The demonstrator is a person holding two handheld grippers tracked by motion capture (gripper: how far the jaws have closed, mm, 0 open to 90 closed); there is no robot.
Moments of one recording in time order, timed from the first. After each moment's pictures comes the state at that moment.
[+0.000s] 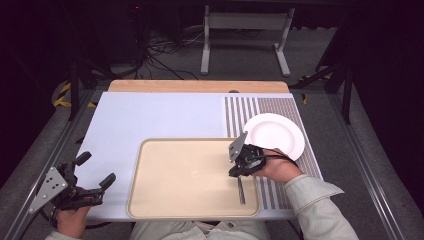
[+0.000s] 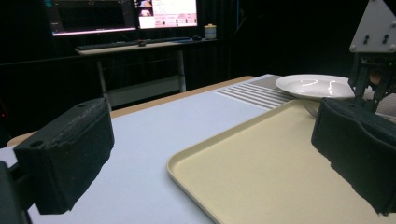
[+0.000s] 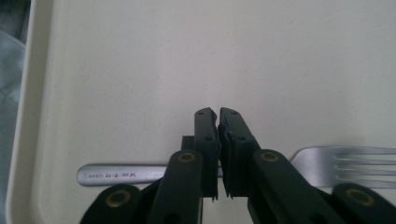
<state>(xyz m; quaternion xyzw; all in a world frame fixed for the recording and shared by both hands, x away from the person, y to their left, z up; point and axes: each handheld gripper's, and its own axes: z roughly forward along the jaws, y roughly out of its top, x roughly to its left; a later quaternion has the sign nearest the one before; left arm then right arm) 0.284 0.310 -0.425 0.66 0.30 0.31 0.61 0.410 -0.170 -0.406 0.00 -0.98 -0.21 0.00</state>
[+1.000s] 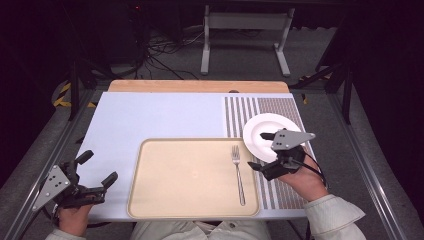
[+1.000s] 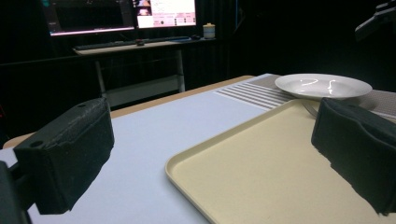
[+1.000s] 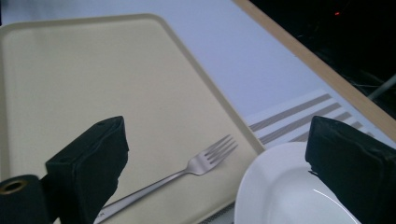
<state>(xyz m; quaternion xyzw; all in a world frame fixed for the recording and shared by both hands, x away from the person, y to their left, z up) 0.289 0.306 -0.425 0.66 0.30 0.31 0.61 0.355 -0.248 -0.343 -0.18 -0.86 -0.42 -0.22</state>
